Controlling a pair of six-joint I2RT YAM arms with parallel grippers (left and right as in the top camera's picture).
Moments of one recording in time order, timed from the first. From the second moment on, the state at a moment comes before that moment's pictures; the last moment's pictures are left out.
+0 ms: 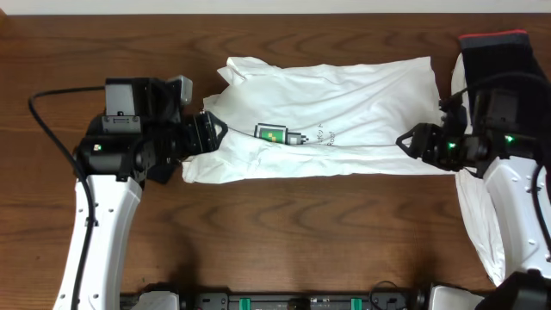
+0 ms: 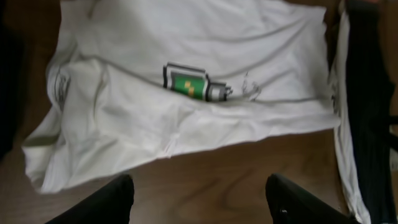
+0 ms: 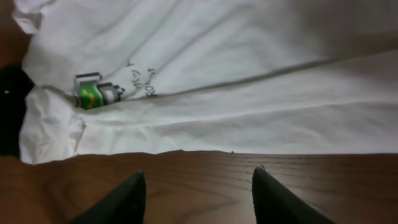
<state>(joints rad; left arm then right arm) -0.02 1.29 1.20 -0.93 0.50 -0.22 -0.16 1.43 1.03 -0.81 -0.48 0.20</state>
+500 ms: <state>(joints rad) -0.02 1.45 1.20 -1.02 0.46 -0.17 0.02 1.77 1.03 -0.66 -0.40 0.22</state>
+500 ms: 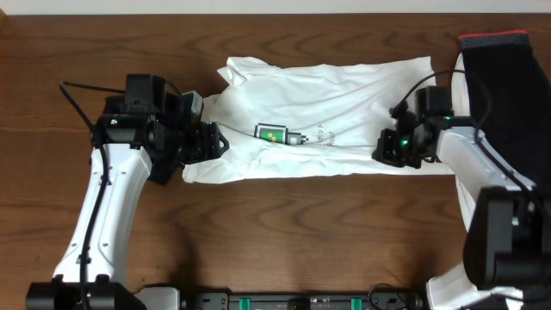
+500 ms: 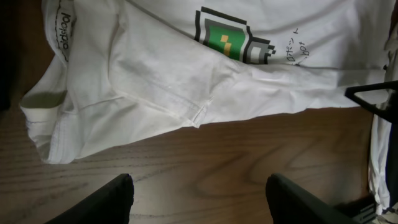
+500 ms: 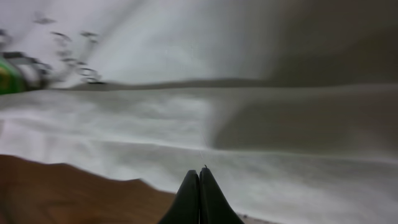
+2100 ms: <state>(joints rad) -0.02 1.49 1.20 -1.02 0.41 -0.13 -0.11 1.74 0.97 -0.53 -0.36 0.25</state>
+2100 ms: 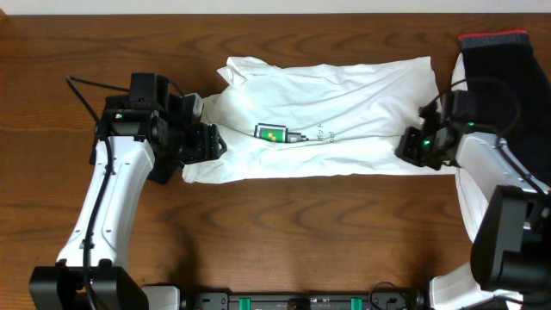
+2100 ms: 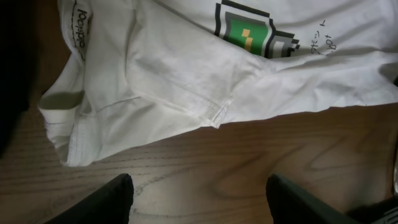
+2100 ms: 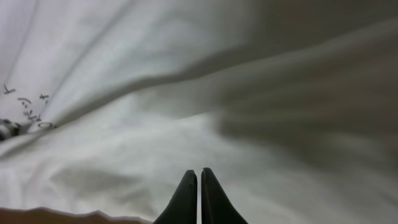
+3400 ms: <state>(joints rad) -0.17 1.49 1.12 -0.91 0.35 -0.15 0.16 1.63 0.98 -0.47 -0.60 0.22</state>
